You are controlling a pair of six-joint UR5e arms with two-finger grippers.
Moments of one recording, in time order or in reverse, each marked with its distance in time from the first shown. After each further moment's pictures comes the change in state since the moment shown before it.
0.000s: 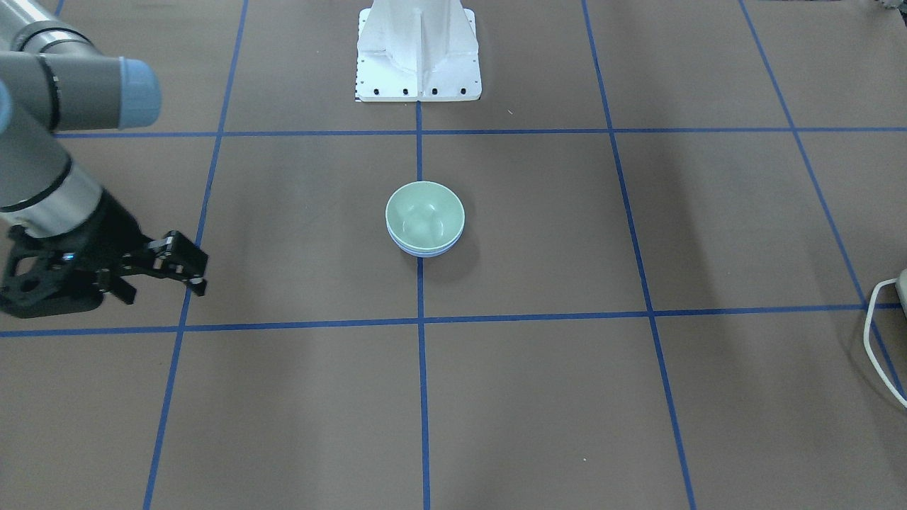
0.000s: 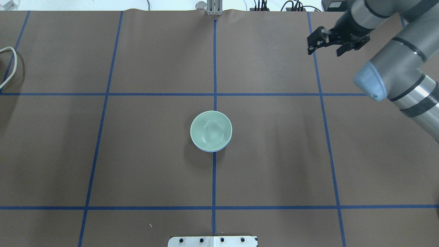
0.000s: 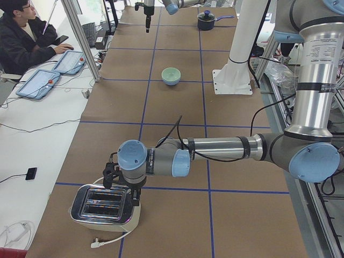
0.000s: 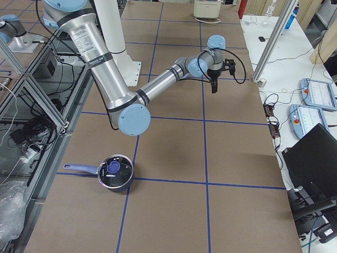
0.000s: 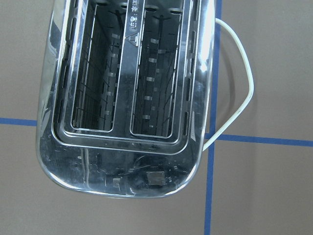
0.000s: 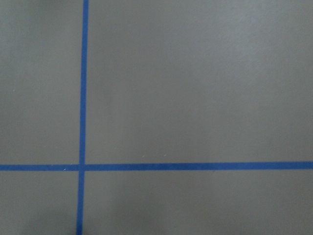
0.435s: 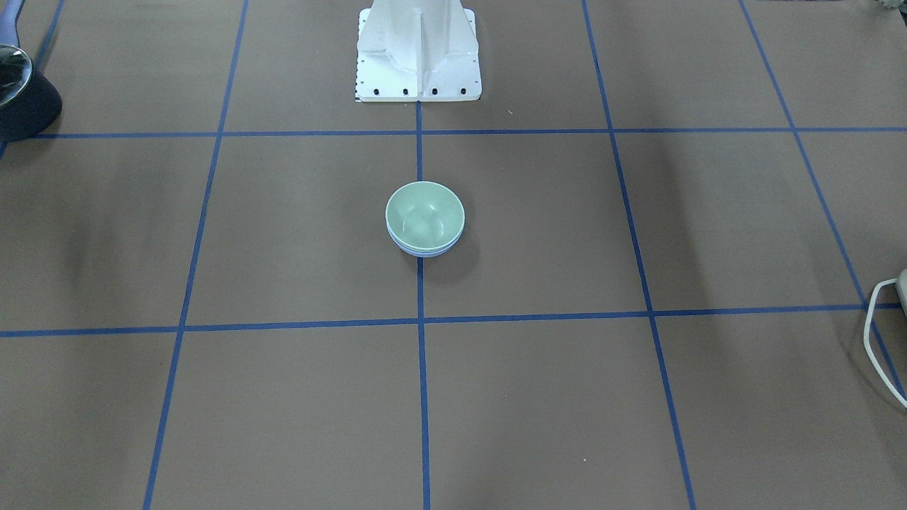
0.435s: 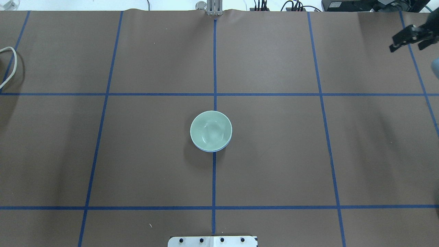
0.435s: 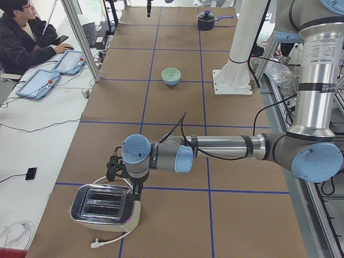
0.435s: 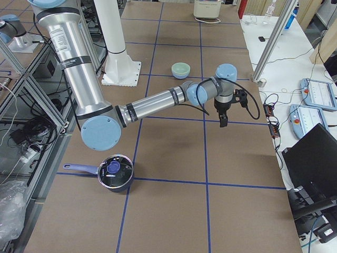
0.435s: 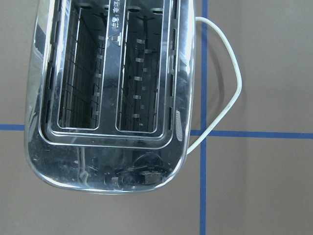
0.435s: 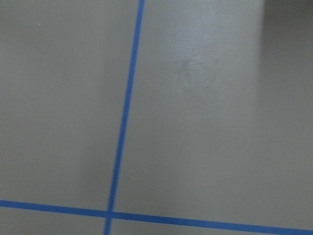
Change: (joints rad) left arm 0.040 0.018 -0.046 0.010 0.001 0.022; right arm 0.237 -0.190 -0.070 0.001 0.055 -0.388
